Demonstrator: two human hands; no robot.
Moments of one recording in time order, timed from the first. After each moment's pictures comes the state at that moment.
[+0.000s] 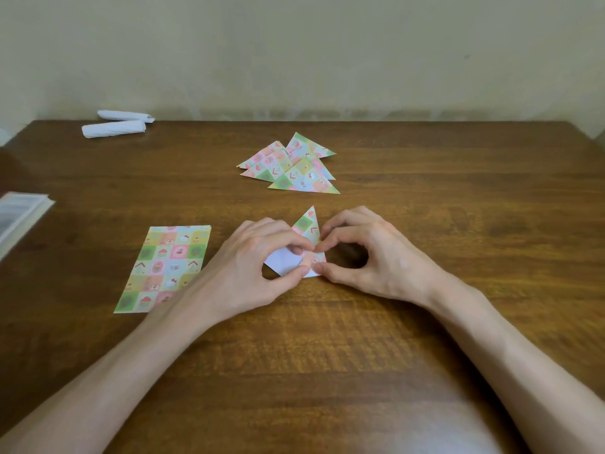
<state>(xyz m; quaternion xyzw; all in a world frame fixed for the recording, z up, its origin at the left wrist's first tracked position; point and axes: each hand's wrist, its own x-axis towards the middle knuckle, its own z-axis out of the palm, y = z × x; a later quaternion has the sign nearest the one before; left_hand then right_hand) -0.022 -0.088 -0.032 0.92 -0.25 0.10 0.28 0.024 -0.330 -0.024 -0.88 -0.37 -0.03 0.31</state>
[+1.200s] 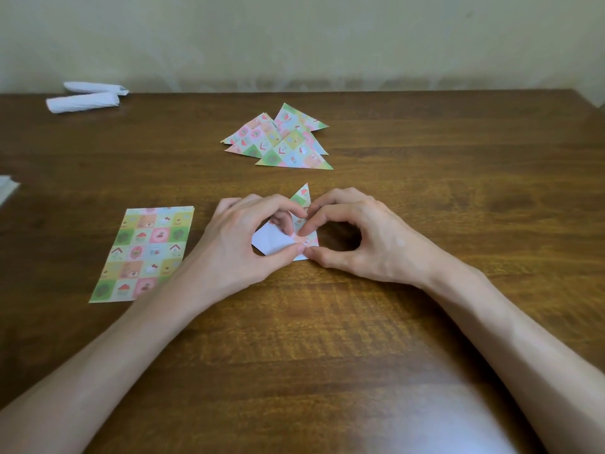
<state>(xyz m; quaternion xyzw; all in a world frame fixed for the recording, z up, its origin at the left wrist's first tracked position) -0.019 -0.094 -0.033 0.92 -0.21 0.09 0.32 0.022 -0.328 -0.026 -0.88 -0.36 0.03 0.32</state>
